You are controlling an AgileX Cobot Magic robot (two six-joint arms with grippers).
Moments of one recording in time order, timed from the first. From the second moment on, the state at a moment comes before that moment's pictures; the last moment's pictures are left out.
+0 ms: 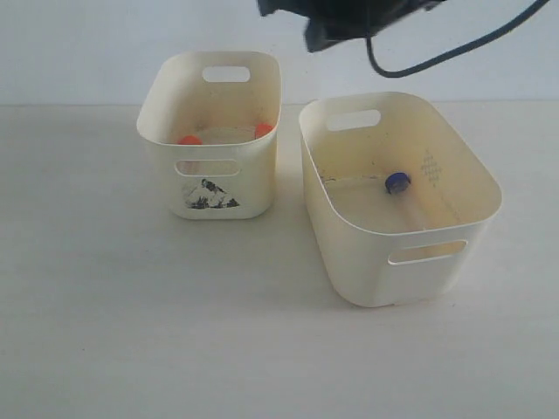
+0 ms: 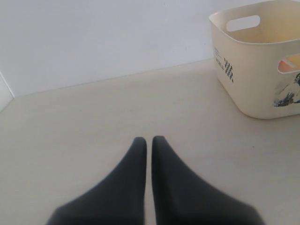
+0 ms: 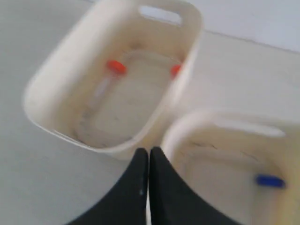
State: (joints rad) left arm -0.04 0.00 0.00 0.21 0.27 -0.02; right arm 0.43 1.65 -1.52 0.02 0.74 0.14
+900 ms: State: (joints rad) left arm -0.04 0.00 0.00 0.21 0.27 -0.02; right arm 0.43 1.85 -1.59 -0.27 1.22 0.30
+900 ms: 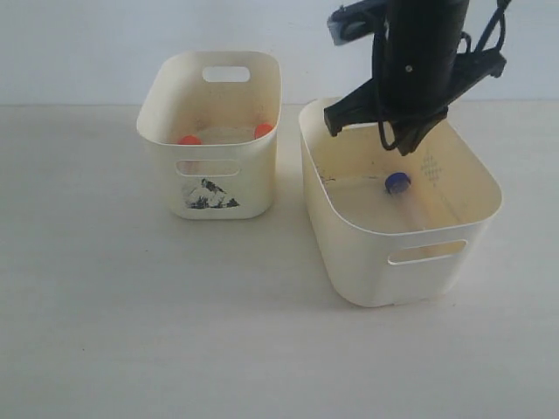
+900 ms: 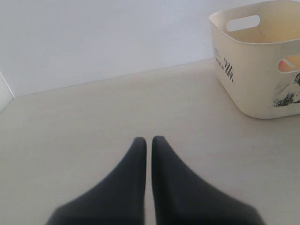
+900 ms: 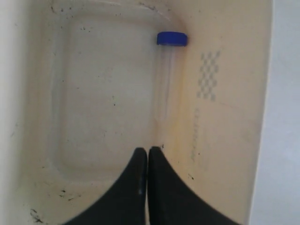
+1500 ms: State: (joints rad) left arm -0.04 0.00 0.00 0.21 0.27 -0.02; right arm 0.32 1.93 -1.59 -0.09 1.22 0.22
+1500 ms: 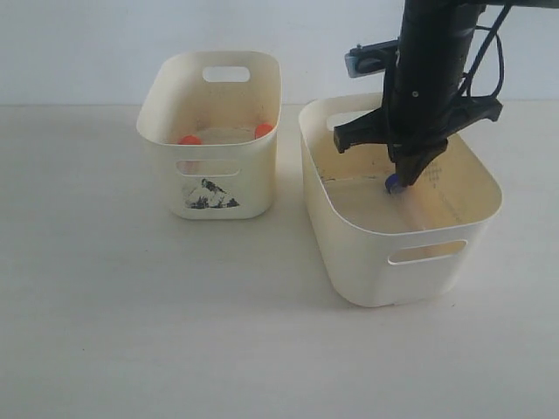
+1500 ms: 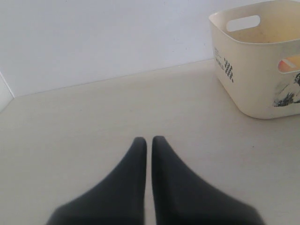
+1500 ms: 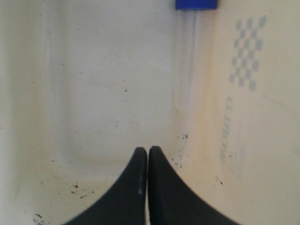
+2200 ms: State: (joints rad) left arm -0.04 0.00 0.00 0.21 0.27 -0.02; right arm 0.35 2.04 -1.59 -0.07 1.22 0.22
